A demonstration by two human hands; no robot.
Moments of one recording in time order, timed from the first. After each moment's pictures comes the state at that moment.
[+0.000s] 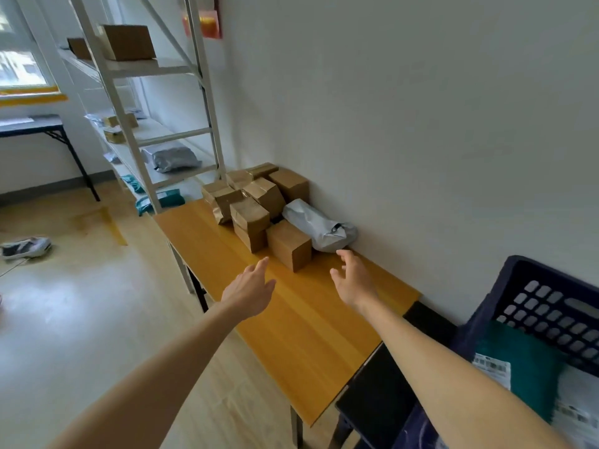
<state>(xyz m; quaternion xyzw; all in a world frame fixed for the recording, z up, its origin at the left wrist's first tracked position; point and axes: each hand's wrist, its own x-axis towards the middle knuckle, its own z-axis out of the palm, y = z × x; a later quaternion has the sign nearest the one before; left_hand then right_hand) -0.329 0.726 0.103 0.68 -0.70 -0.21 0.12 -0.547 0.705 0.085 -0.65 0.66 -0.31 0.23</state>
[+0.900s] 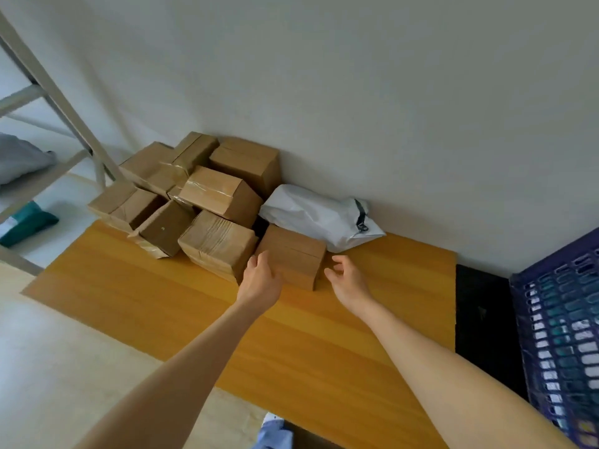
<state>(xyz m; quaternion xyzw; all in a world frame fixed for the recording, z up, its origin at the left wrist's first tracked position) -0.277 0.405 -0.001 0.57 -0.73 -0.37 0.05 -0.441 0.486 -0.015 -0.35 0.81 -0.32 0.36</state>
